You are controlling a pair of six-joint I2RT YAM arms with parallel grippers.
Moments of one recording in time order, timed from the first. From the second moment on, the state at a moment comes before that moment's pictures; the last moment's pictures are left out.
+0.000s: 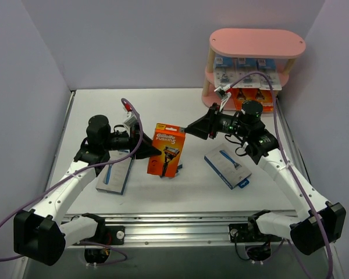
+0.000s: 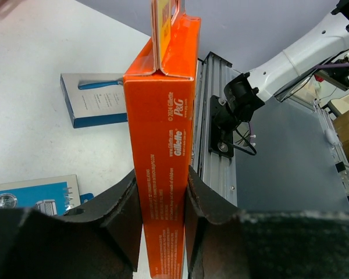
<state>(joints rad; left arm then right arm) -0.35 1.14 0.87 0.13 1.12 -0.31 0.40 1.18 1.07 0.03 -0.84 0.54</state>
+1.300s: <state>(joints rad) -0.56 1.31 1.11 -0.62 1.00 0.16 0.46 1.02 1.10 -0.59 -0.77 0.08</state>
